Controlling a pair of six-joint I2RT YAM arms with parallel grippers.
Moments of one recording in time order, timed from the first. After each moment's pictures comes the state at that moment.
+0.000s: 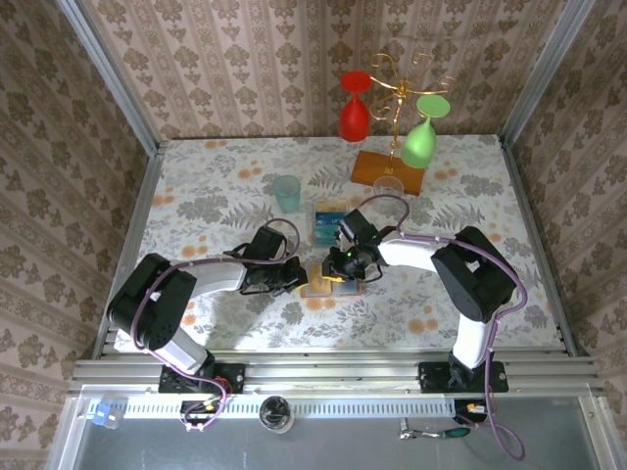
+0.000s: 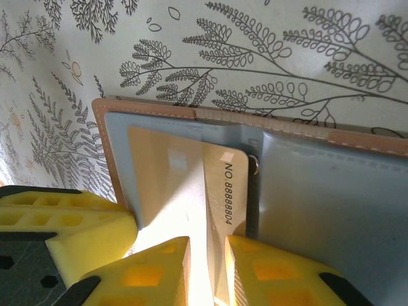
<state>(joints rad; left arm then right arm) -0.63 1.57 0.65 -0.07 0.49 -0.90 0.63 1.83 1.02 -0.29 -0.44 0.78</state>
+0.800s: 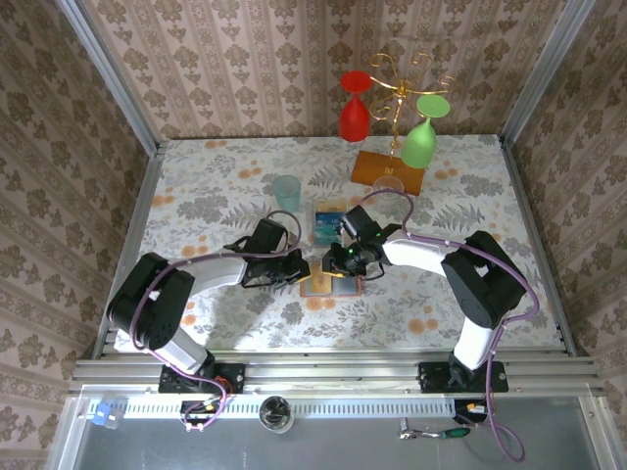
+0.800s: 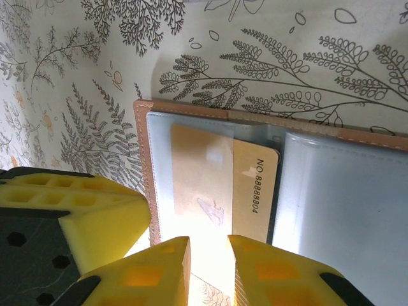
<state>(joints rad) -0.62 1.58 0.72 -0.11 0.49 -0.88 0.63 1.77 1.01 -0.31 -0.42 0.78</state>
